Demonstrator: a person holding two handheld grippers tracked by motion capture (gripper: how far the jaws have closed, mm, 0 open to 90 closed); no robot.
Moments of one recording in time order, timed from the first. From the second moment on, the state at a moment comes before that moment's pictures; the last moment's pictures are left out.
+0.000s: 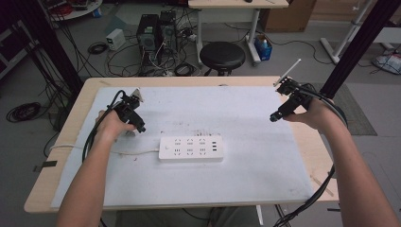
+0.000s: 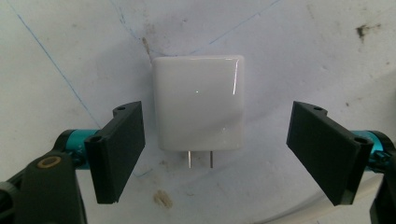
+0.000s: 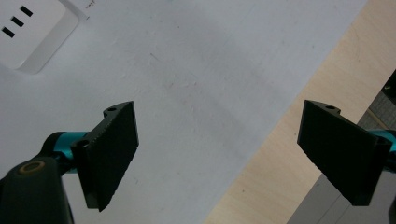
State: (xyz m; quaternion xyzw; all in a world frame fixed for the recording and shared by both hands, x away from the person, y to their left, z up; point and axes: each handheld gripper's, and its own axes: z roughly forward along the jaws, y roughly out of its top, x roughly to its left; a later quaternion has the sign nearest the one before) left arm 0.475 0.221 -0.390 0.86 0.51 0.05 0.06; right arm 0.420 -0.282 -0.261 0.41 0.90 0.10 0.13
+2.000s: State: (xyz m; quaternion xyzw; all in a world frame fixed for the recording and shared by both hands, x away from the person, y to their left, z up) left arm 0.454 0.206 -0.301 0.88 0.46 0.09 0.07; right arm 0.426 -0.275 -0.265 0.44 0.88 0.12 0.10
